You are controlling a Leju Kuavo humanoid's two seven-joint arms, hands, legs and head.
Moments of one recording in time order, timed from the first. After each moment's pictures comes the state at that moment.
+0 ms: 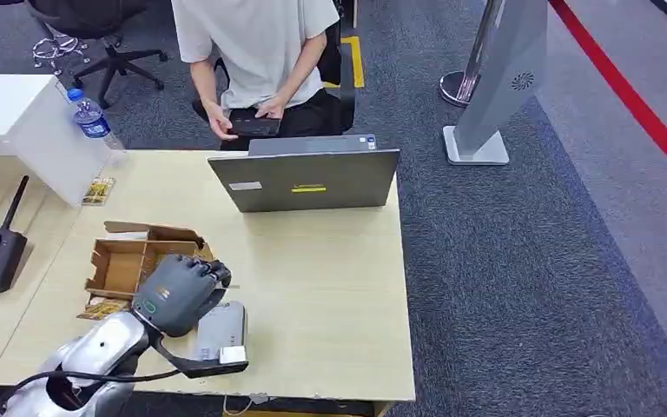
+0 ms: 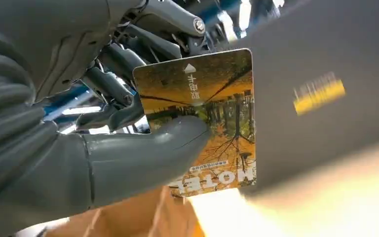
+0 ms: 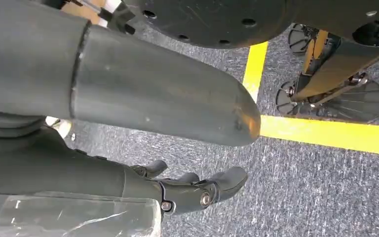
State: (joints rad) left arm -0.18 0.47 -0.64 -1.71 -1.17 0.02 -0.05; right arm -0.01 -0.04 0.36 -0.15 -0.18 -0.16 0.09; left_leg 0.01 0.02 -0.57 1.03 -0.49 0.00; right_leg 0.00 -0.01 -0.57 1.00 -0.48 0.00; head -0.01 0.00
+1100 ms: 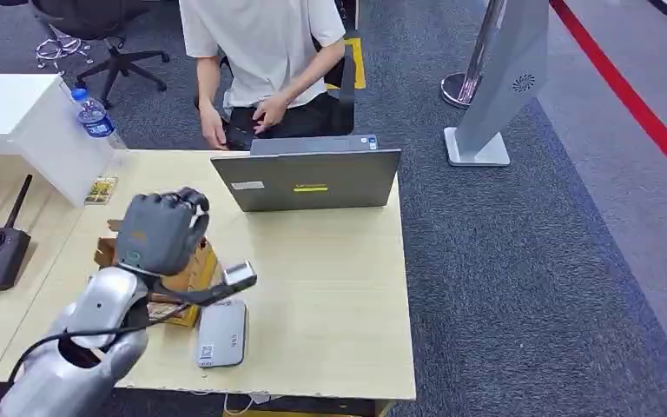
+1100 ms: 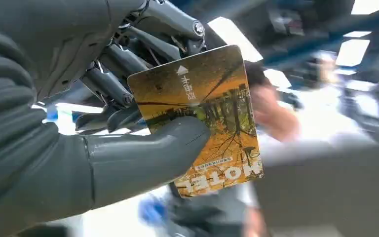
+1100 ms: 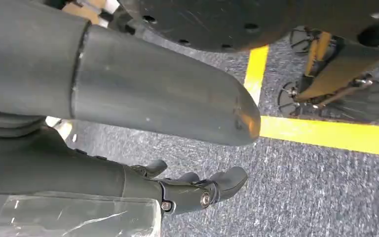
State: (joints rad) left arm -0.39 0.35 -0.55 -1.69 -1.28 0.10 0.22; right arm -0.02 -0.03 0.39 -0.14 -0.17 -0.17 0.09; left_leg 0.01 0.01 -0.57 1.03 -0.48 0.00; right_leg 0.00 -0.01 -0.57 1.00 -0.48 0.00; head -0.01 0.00
